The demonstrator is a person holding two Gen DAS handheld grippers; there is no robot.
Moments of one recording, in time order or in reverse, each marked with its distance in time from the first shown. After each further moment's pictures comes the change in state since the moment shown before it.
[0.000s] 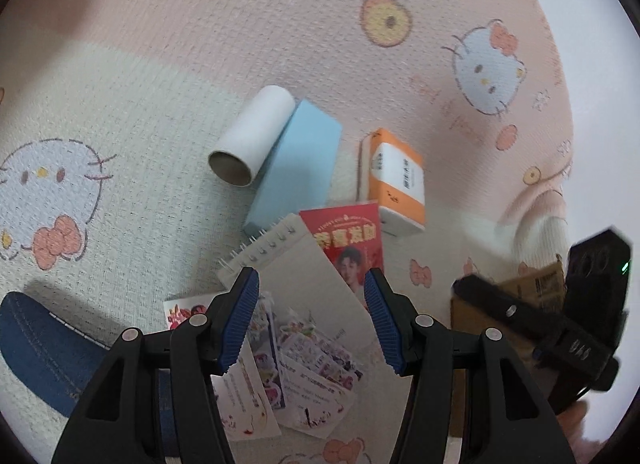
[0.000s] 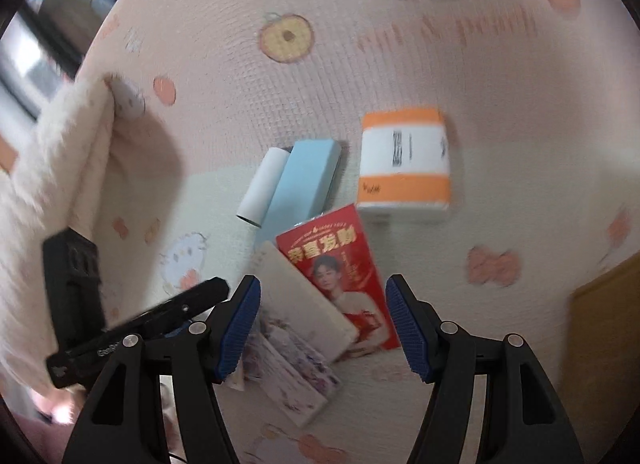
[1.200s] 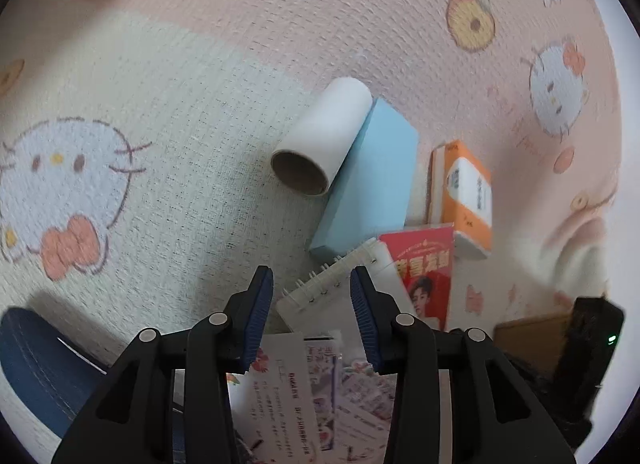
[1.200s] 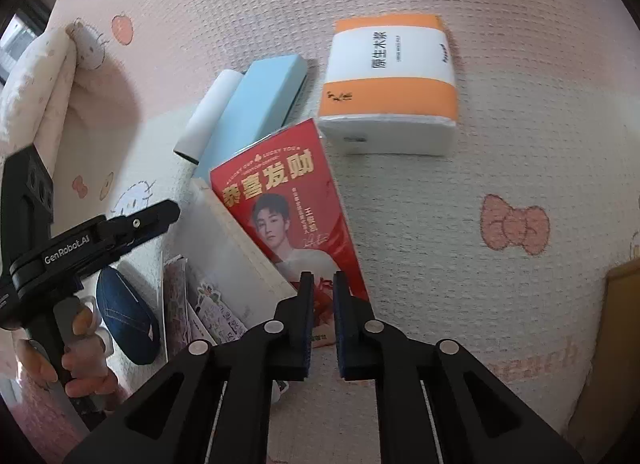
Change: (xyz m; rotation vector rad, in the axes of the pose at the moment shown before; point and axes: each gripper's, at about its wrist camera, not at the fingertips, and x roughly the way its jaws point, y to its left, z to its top) left arm 0.033 0.033 0.014 -0.097 0.009 0.117; right arm 0.057 -0.024 -0.019 -0.072 0.123 -0.127
